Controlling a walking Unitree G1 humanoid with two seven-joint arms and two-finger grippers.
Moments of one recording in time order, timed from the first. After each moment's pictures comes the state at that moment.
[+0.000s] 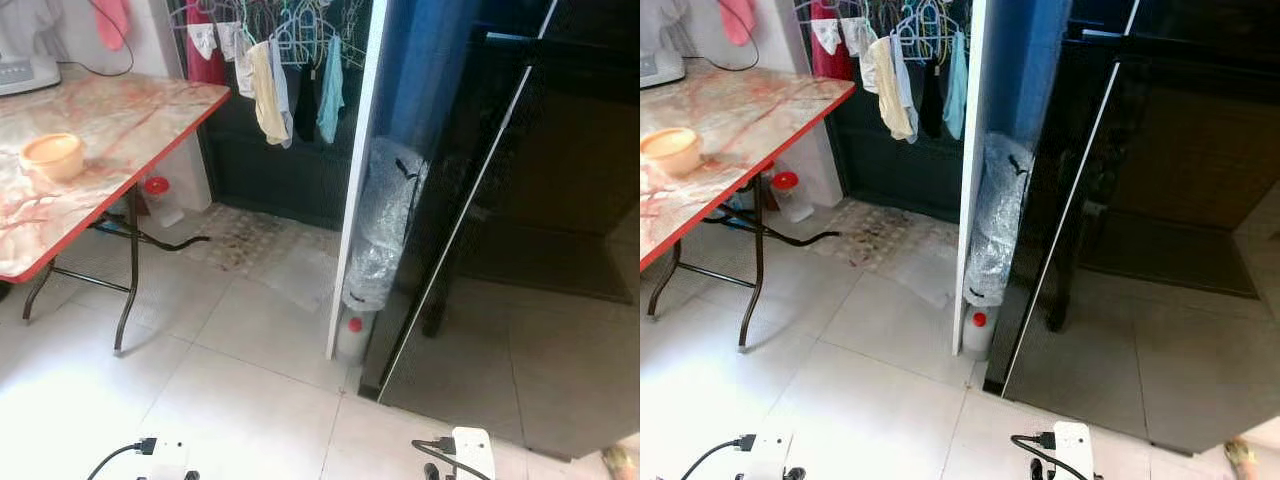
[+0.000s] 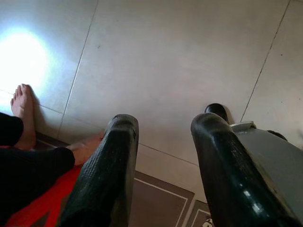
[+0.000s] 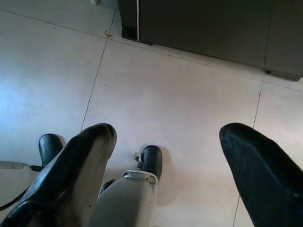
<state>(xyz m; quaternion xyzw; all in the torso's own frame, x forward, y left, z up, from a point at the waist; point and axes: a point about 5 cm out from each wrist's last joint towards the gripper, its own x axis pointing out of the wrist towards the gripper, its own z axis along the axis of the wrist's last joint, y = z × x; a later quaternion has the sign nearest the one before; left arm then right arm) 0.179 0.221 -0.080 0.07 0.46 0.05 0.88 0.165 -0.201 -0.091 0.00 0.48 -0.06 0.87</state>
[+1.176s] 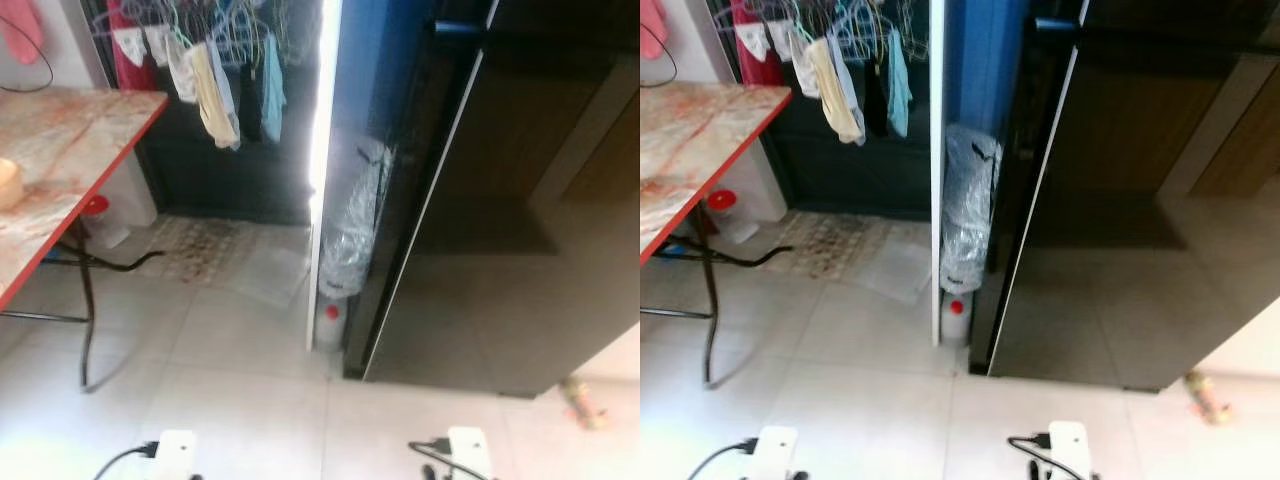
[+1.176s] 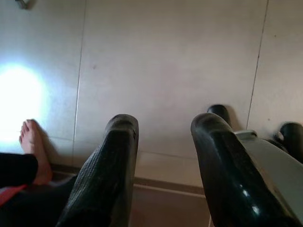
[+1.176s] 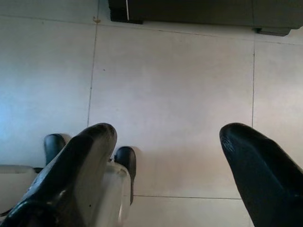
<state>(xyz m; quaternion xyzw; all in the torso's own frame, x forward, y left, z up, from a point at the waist) 0.176 0.210 -0.084 0.06 0.46 0.04 0.88 0.167 -0.204 -0.089 -0.02 0.48 -0.05 0.87</state>
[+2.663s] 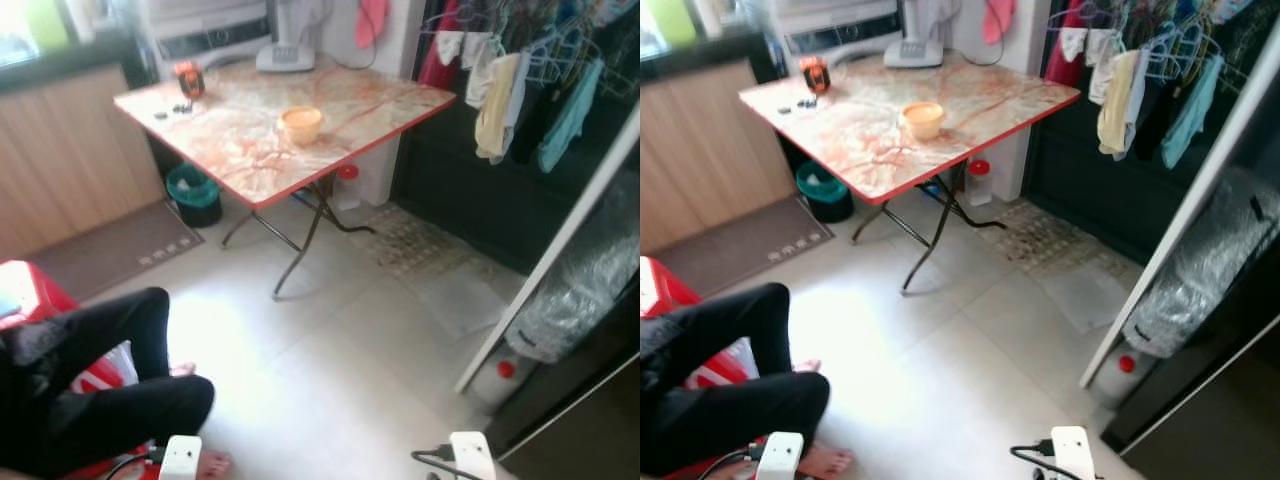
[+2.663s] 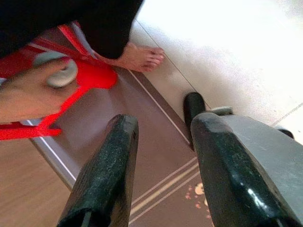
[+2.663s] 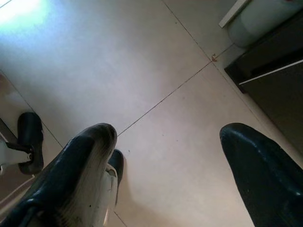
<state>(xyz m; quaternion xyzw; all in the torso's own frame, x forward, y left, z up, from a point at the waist) 0.169 0.207 -0.088 0.06 0.48 0.05 0.88 0.161 -0.205 -0.092 -0.03 0.50 -0.02 0.87</state>
